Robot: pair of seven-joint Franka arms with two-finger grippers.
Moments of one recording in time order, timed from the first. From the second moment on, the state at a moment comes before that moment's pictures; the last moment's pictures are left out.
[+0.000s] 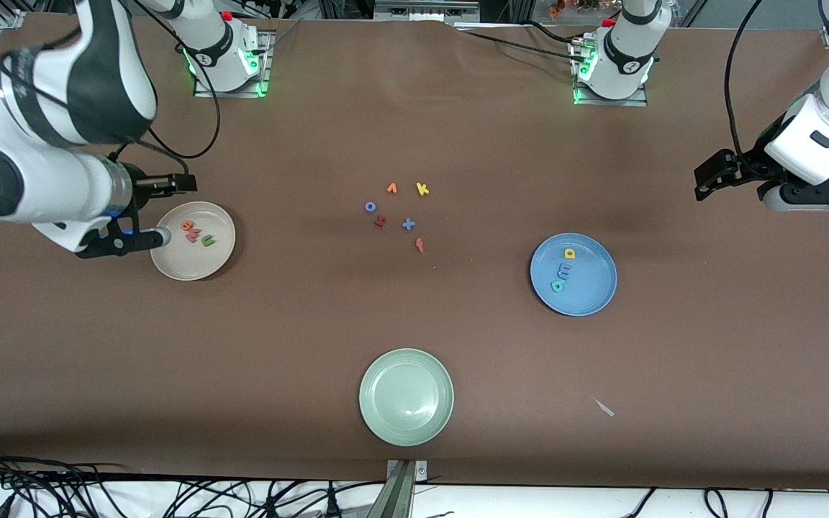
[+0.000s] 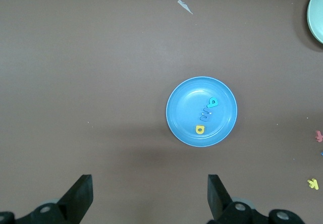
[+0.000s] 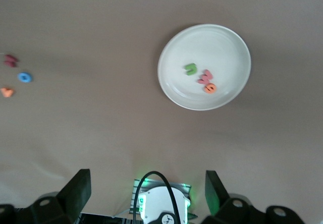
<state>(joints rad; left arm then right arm) -0.07 0.01 -0.02 -1.66 0.01 1.66 -0.11 0.39 0.27 -0.24 -1.50 0.07 1.37 -0.04</state>
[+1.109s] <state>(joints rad) -0.07 0.01 -0.03 -1.66 0.01 1.66 -0.11 0.08 -0.01 -0.01 -1.65 -0.07 1.55 -0.04</state>
